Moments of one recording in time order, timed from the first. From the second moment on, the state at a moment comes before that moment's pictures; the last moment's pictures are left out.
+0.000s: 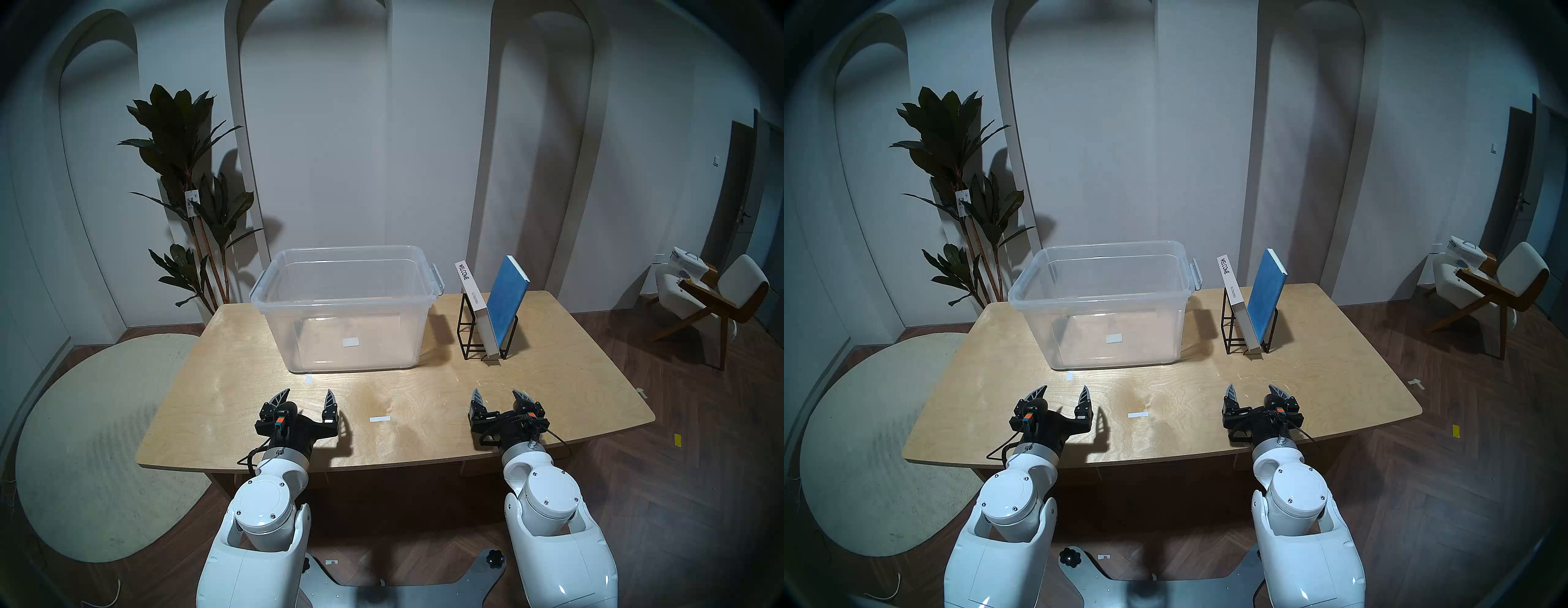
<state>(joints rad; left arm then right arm) 1.91 -1.57 -1.55 -1.78 0.01 0.01 0.02 -1.84 -1.58 1.57 -1.70 0.02 -0.02 -0.07</state>
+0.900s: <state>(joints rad) 1.91 -1.57 -1.55 -1.78 0.01 0.01 0.02 -1.61 -1.57 1.58 -1.56 -0.10 -0.15 -0.20</state>
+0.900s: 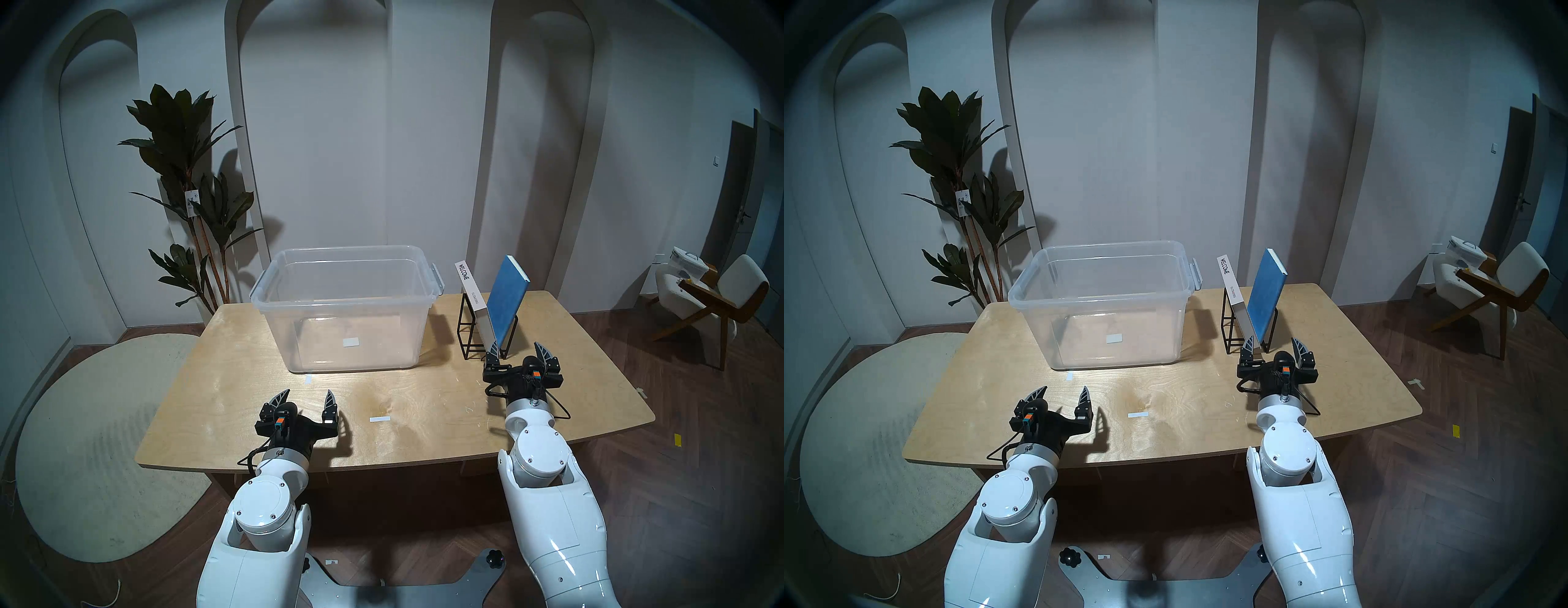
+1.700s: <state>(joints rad) 1.91 -1.57 -1.55 -1.78 0.01 0.01 0.02 -1.37 -1.50 1.61 -1.37 -0.12 -0.14 -0.20</state>
